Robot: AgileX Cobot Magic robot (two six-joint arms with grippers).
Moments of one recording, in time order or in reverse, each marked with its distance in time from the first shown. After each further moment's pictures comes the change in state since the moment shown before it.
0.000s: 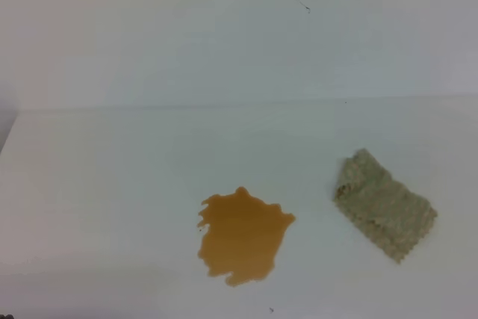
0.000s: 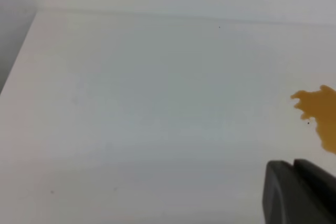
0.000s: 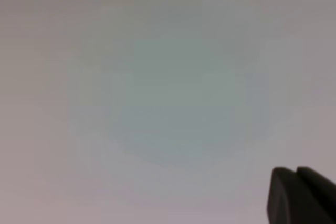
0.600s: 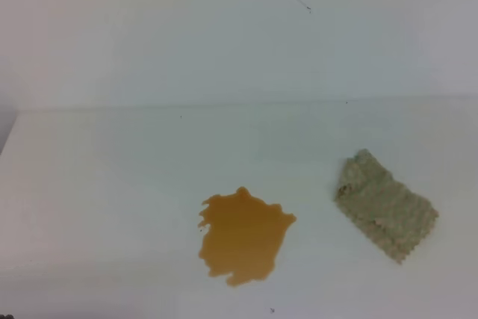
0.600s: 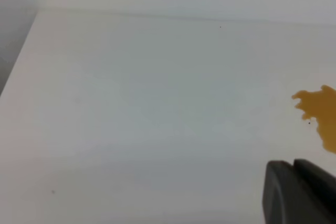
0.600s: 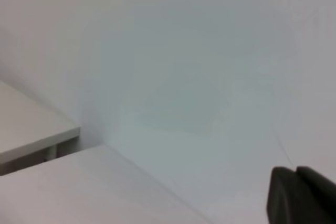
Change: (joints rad) left arm 0.000 0.000 0.000 0.000 0.000 0.000; right arm 0.004 0.409 -0.238 -0.726 -0.438 0.429
